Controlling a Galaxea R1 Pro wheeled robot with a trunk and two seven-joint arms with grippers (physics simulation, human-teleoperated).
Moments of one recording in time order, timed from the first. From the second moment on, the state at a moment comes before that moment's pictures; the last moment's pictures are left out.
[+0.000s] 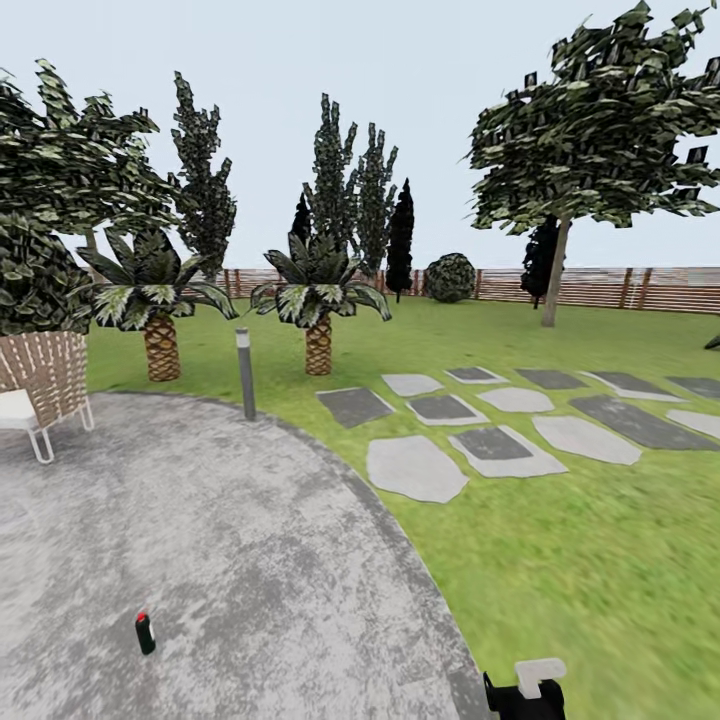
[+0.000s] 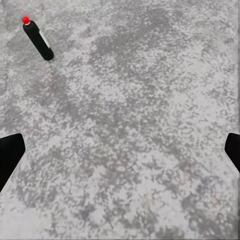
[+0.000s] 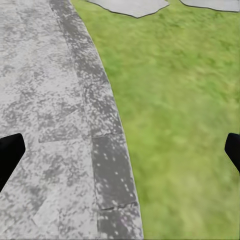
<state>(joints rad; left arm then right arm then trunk) -0.29 0.13 0.05 -0.17 0.03 -0.30 0.04 -0.45 -0.07 0.20 -0.03 -0.10 -0.47 -0.07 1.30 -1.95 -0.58</state>
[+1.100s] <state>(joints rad) -0.29 0.13 0.05 -0.17 0.03 -0.30 0.04 -0.45 -0.07 0.20 -0.03 -0.10 -0.47 -0.07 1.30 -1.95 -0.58</state>
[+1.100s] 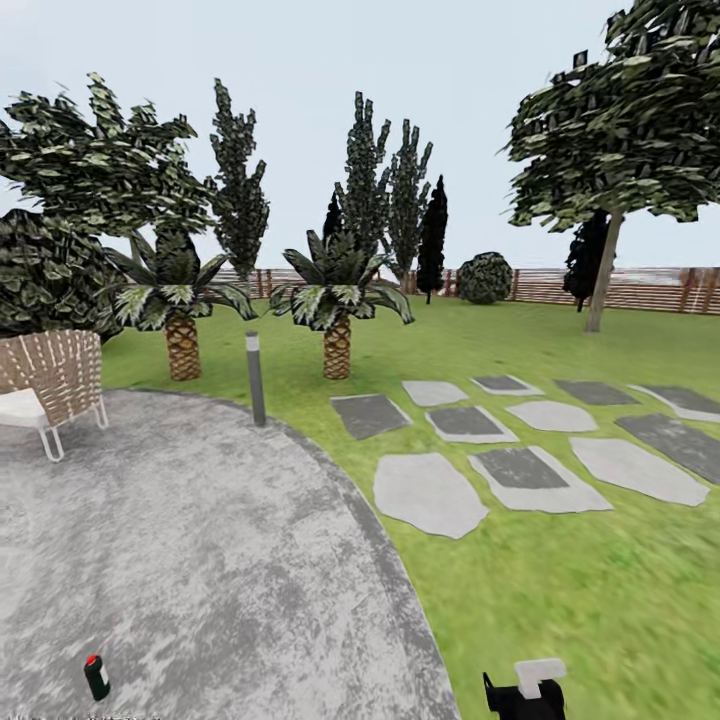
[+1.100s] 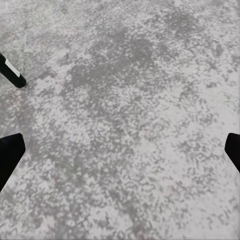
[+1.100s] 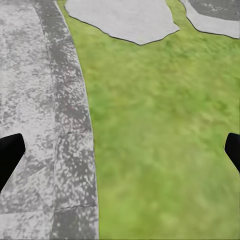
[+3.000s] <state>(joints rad) -0.29 0.13 0.05 -0.17 0.04 -0.30 0.04 -0.45 -0.07 0.20 -0.03 -0.10 -0.47 -0.07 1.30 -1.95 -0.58</state>
